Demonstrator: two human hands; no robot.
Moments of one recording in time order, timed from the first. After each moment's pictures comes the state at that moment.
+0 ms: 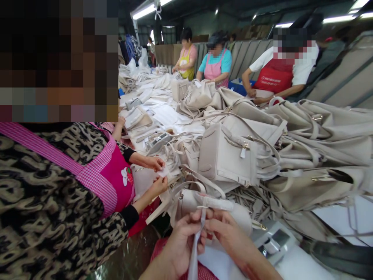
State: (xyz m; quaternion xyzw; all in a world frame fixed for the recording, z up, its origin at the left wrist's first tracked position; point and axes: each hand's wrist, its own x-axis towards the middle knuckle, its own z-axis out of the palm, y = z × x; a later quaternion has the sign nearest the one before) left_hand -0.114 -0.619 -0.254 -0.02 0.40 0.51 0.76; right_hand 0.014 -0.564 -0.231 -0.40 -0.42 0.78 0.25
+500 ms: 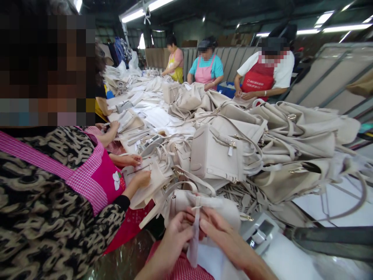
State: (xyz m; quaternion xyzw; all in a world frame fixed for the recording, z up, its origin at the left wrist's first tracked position) left_hand -0.122 -0.626 -0.260 0.25 0.47 0.48 0.70; right_hand 0.041 -0.573 -0.234 -0.41 -0.48 0.74 0.23
